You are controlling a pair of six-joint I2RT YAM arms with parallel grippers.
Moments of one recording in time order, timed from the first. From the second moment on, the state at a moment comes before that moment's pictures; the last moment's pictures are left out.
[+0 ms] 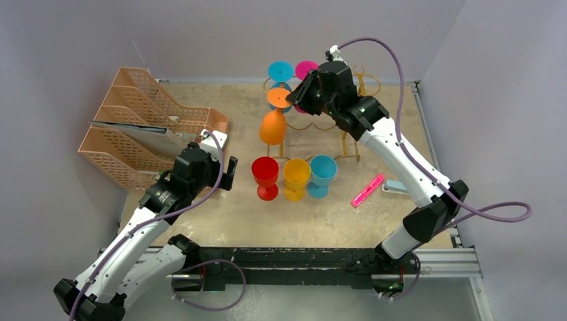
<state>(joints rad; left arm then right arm) -0.52 0.77 0.79 -0.59 -0.21 -0.04 0.64 1.59 1.77 -0.63 0.11 0.86</state>
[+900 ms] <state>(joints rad) -0.52 0.78 0.79 -0.59 -0.19 -0.04 0.62 1.54 1.68 -0.48 0.08 0.98</state>
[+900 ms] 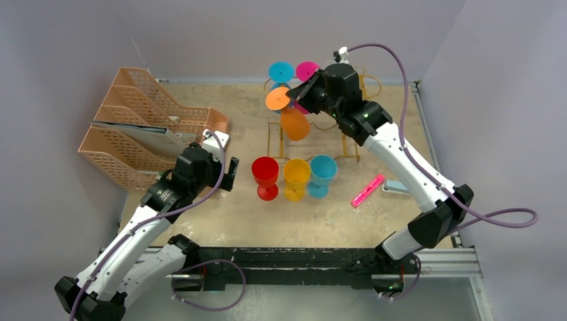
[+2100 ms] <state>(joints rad) -0.52 0.79 0.79 -0.59 -0.19 -0.04 0.61 1.50 1.59 -0.42 0.05 1.08</state>
